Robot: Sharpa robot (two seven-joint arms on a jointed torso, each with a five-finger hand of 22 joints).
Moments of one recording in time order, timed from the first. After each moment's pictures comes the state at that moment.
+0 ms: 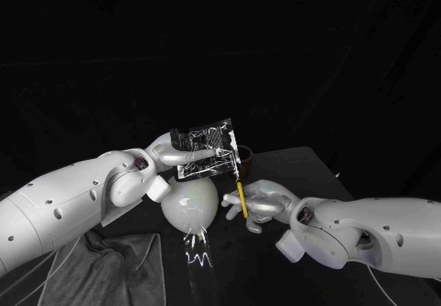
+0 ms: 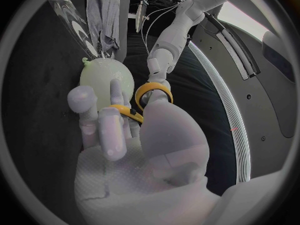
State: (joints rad) left arm 1.33 -0.40 -0.04 1.13 -0.41 0.21 0.27; left_hand 1.45 -0.07 0.60 0.14 0.04 0.94 0.14 0.40 0.33 1.34 0.07 0.08 0.08 1.23 0.00 0.96 0.71 0.17 1.03 0.09 0.92 0.46; right arm 1.17 -1.20 -0.19 2.01 -0.38 -0.49 0.14; right_hand 1.26 0.09 -0.43 0.29 0.05 0.84 0.18 0.15 0.63 1.18 0.11 0.07 0.40 1.46 0.03 1.43 1.21 0.12 1.22 0.13 0.90 1.31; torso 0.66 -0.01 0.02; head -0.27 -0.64
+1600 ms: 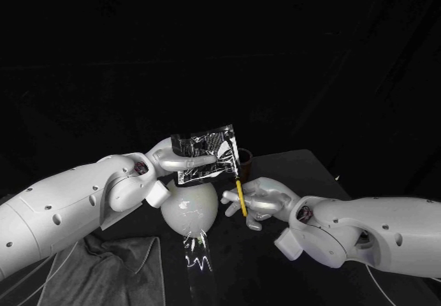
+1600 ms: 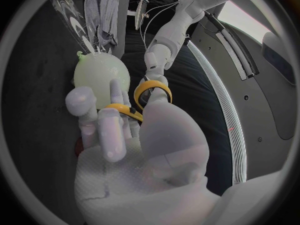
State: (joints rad) left arm 1.33 -0.41 -0.04 1.14 -0.43 0.24 0.27; left_hand 1.45 -0.07 0.60 0.14 0.04 0.94 0.14 0.40 0.33 1.34 0.07 0.08 0.08 1.23 0.00 0.96 0.71 0.17 1.03 0.09 0.92 0.46; right arm 1.19 -1.20 -0.19 2.01 -0.38 -0.51 0.16; right_hand 1.26 0.10 -0.44 0.28 0.05 0.87 0.19 0.12 0.61 1.19 0.11 0.06 0.30 1.47 0.03 1.44 1.23 0.11 1.23 0.13 0.94 1.31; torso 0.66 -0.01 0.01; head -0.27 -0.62
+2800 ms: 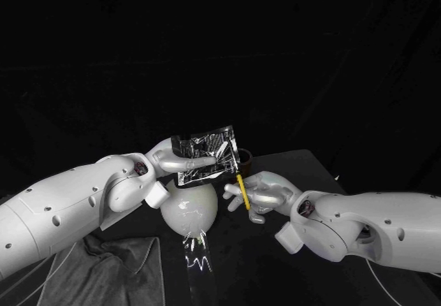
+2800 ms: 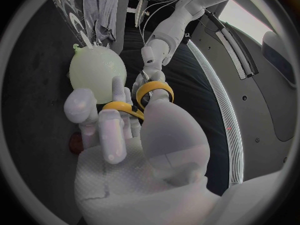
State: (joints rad) left arm 1.33 -0.41 -0.04 1.14 -0.45 0.24 0.28; left_hand 1.45 -0.07 0.60 0.13 0.04 0.94 0.14 0.41 0.33 1.34 0.06 0.08 0.08 1.23 0.01 0.97 0.71 0.17 1.03 0.09 0.92 0.46; right arm 1.22 -1.21 -0.18 2.01 -0.37 -0.52 0.16; right_hand 1.28 0.11 -0.44 0.28 0.05 0.93 0.16 0.14 0.62 1.29 0.08 0.08 0.29 1.47 0.01 1.47 1.27 0.11 1.27 0.11 1.01 1.31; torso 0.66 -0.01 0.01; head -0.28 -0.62
